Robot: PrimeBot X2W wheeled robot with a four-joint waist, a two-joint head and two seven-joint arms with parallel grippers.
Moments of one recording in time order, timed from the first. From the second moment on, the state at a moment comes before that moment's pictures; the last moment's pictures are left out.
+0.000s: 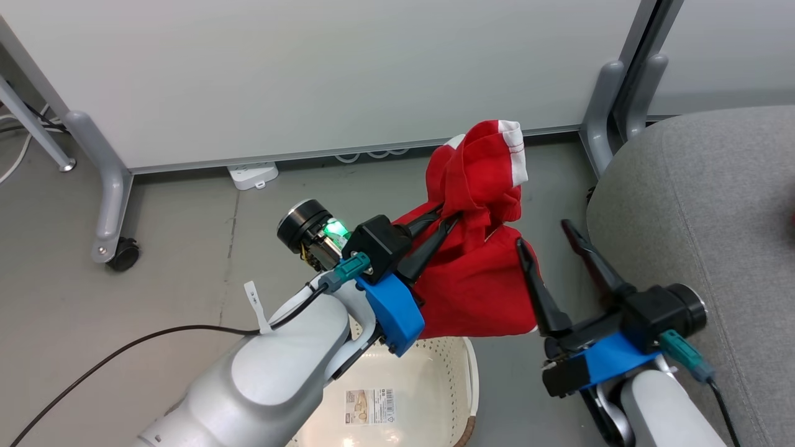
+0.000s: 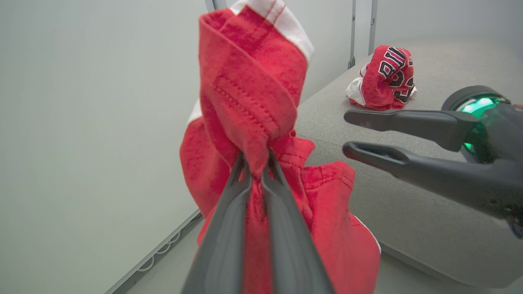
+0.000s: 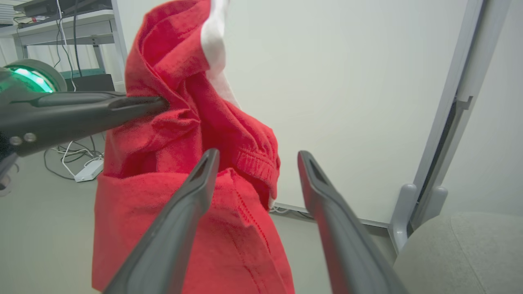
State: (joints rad) left arm -0.84 0.14 -1.00 0.55 -0.50 -0.05 -0.23; right arm -0.26 -0.15 0.24 0.23 0.11 0.13 -0.26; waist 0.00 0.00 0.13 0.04
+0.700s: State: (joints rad) left arm -0.87 0.10 -1.05 0.54 -0.50 -0.06 -0.23; right arm -0.54 -0.17 0.55 0.53 0.15 0.13 -0.26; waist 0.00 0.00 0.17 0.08
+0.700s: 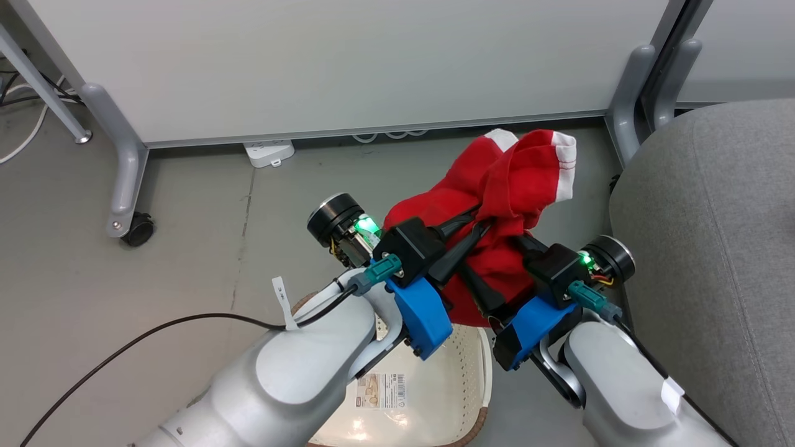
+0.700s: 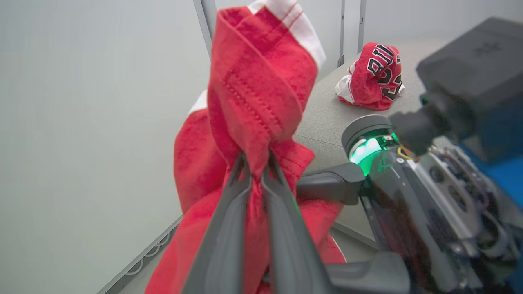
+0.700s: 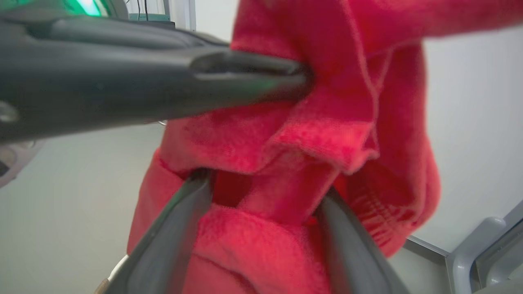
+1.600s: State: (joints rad) left arm -0.89 0.09 -1.06 0.56 -0.51 -0.07 -0.25; right arm -0.62 -0.17 0.61 0.61 0.21 0.13 -0.26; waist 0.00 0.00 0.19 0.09
